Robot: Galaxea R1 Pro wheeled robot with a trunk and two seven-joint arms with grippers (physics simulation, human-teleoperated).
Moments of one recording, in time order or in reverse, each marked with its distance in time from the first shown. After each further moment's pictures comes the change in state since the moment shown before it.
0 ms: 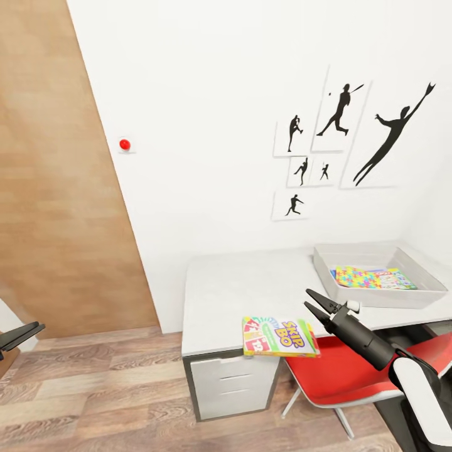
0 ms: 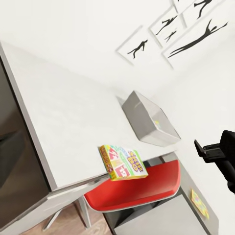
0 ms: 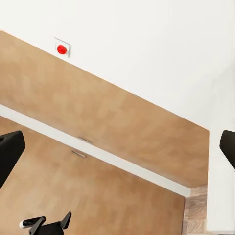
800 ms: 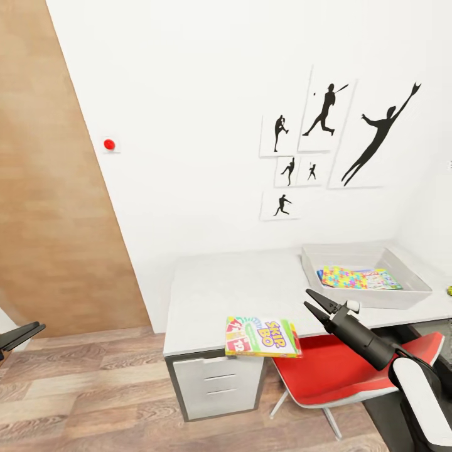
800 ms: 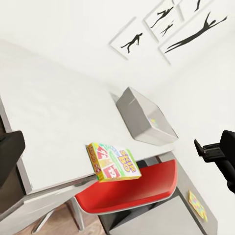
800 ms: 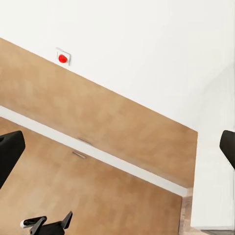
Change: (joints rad) left arm 0.000 0.000 -0.003 0.000 0.000 0.000 0.000; right arm 0.000 0.001 0.001 0.000 0.000 0.000 0.003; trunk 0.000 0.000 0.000
